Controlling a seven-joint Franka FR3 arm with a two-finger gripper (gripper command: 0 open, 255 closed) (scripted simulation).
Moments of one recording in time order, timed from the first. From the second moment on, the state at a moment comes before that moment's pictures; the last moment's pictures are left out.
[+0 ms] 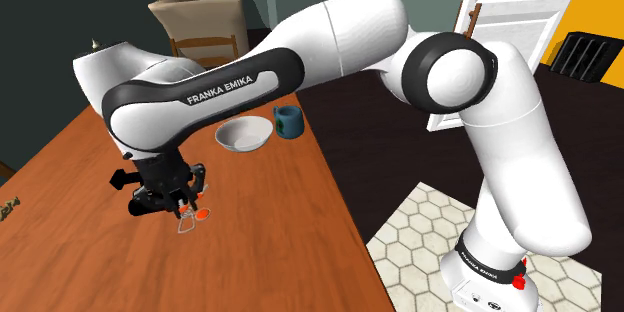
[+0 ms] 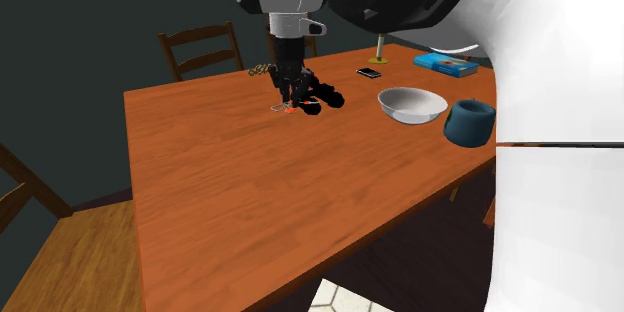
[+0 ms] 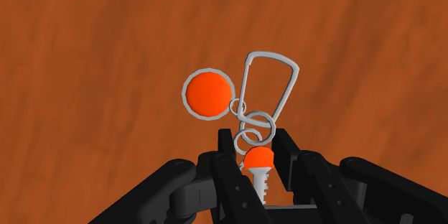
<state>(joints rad) 0.43 0.59 0.42 -1.29 -0.20 1.76 1.03</state>
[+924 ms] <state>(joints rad) 0.45 0.59 0.43 -1.10 -0.20 1.57 1.02</state>
